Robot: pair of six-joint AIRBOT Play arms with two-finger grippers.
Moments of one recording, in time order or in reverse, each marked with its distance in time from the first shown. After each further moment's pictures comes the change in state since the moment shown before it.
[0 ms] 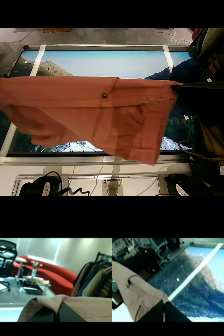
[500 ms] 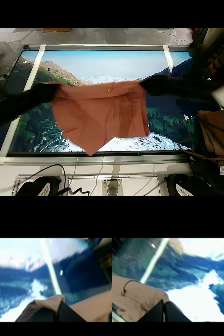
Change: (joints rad) left arm -0.121 -0.657 -0.001 0.071 -0.146 -0.067; right arm 0.000 -0.444 -0.114 -0.170 -0.103 0.042
